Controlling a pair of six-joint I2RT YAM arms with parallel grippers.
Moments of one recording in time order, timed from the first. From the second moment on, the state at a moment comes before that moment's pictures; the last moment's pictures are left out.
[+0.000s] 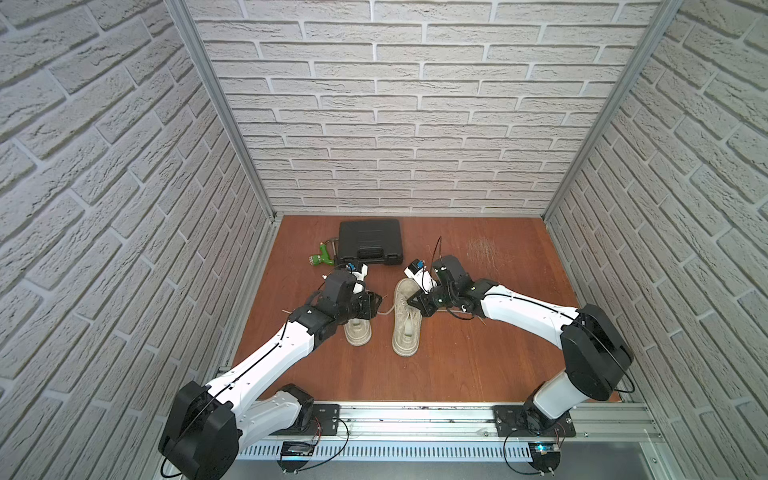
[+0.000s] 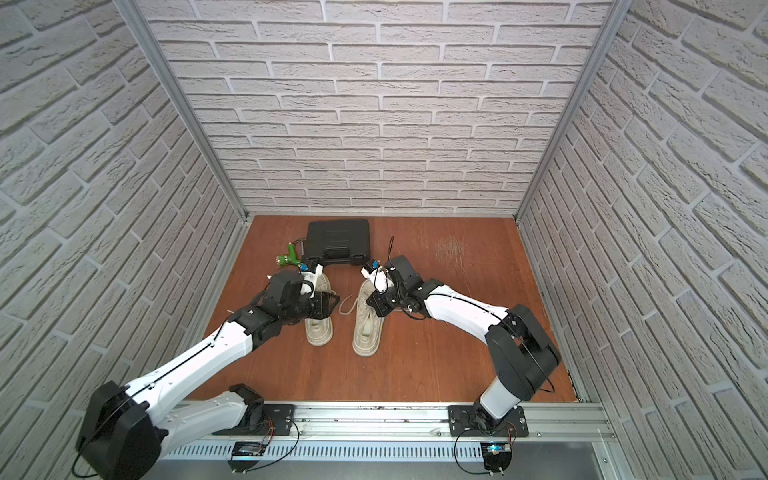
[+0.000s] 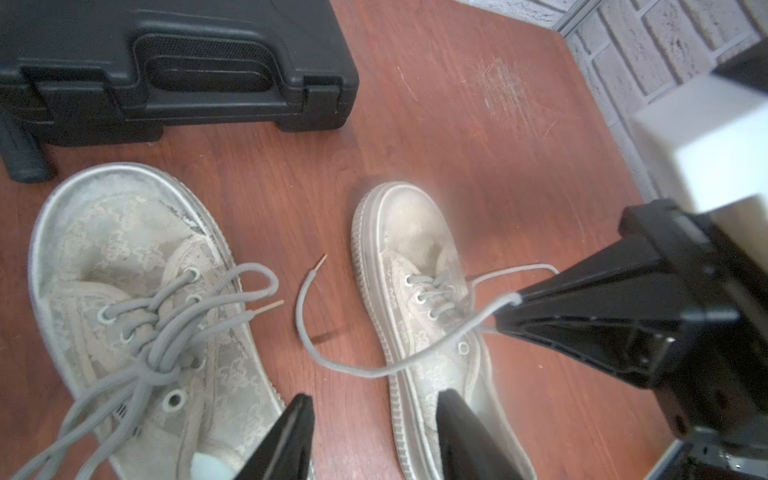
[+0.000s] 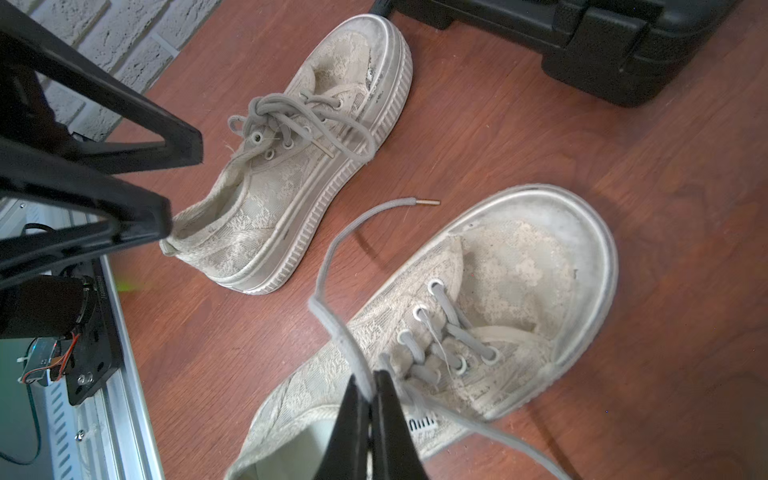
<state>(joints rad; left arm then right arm) -0.53 1.09 0.71 -0.30 0.16 -0.41 0.61 1.60 1.03 -0.28 -0.36 0.09</state>
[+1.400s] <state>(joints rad) -0.62 1.47 0.77 0.11 0.42 -0.62 0.61 1.59 0.99 -0.24 -0.33 0.16</state>
